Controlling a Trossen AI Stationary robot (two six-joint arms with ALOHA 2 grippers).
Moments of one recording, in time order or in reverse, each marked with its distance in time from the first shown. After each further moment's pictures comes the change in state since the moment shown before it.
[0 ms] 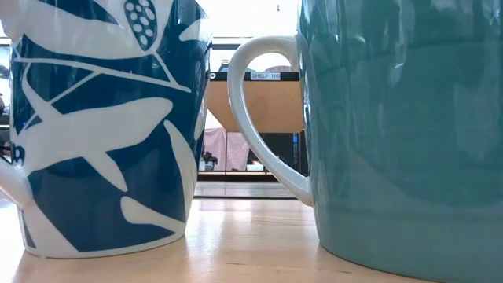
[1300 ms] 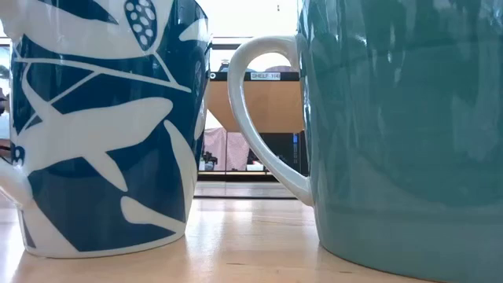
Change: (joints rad) left arm -0.022 0.288 -0.012 0.431 -0.076 0.029; right arm 0.265 -0.218 -0.445 0.218 0.099 0.379
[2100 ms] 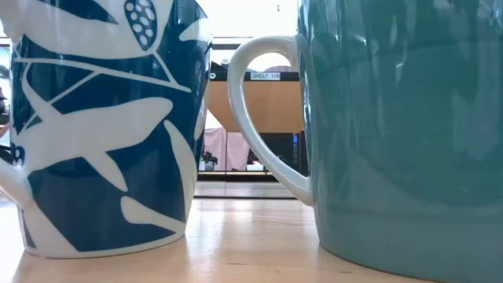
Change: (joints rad) left arm -0.043 -0.048 0.000 0.021 0.042 0.011; right arm 0.029 0.000 0.000 0.140 -0.064 -0.131
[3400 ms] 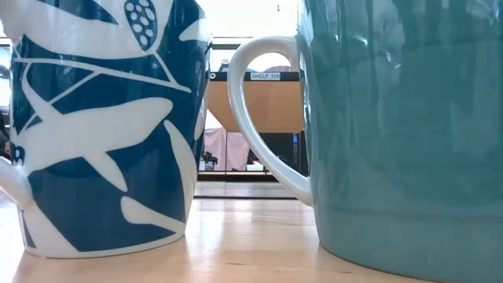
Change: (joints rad) left arm -0.978 0.261 0.742 -1.240 -0.445 -0.817; right arm 0.390 0.247 0.005 -0.269 -0.007 0.684
